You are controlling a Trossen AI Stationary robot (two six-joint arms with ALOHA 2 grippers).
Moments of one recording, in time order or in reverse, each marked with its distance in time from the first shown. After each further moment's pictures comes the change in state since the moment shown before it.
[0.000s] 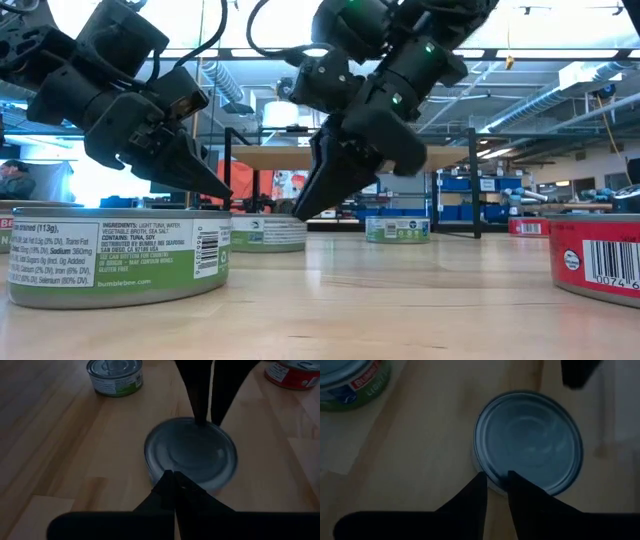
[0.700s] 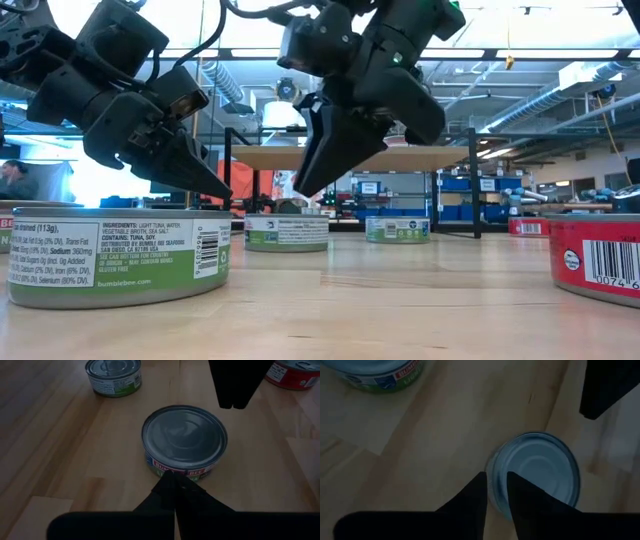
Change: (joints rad) left arm -0.001 0.000 0.000 0.001 0.004 0.003; right arm 0.064 0.010 0.179 -0.257 0.065 -0.164
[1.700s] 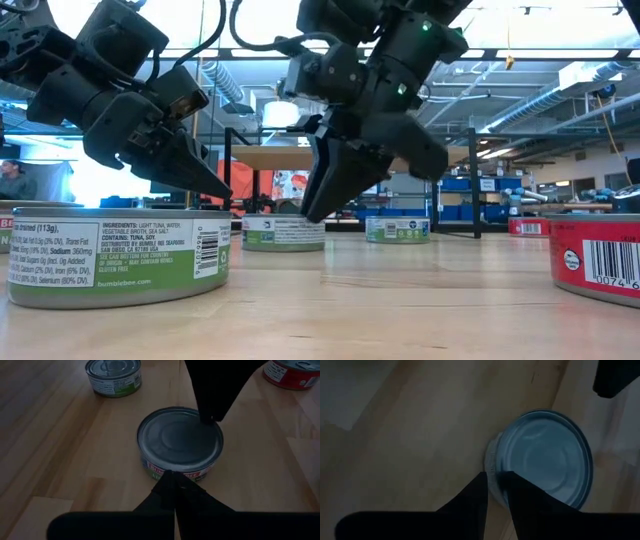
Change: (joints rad) left arm 0.000 0.000 0.000 0.001 0.000 0.002; right arm -0.024 0.030 -0.071 0.075 0.013 -0.051
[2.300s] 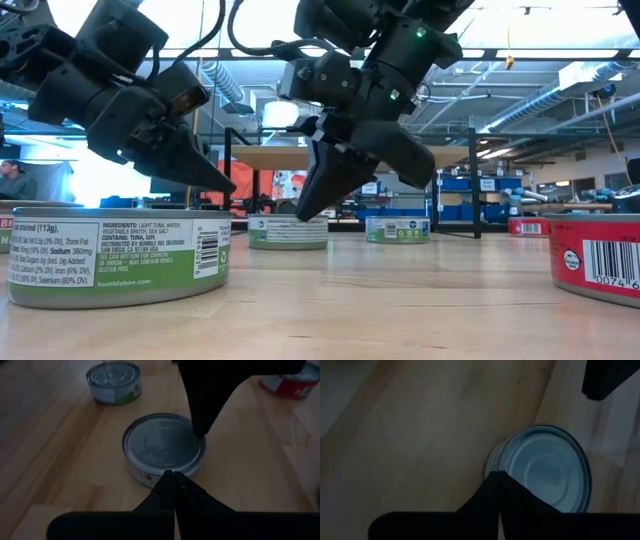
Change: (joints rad) left arm 0.000 0.000 0.000 0.033 -0.001 0.002; right arm -0.014 0.000 -0.003 0.025 0.023 -0.004
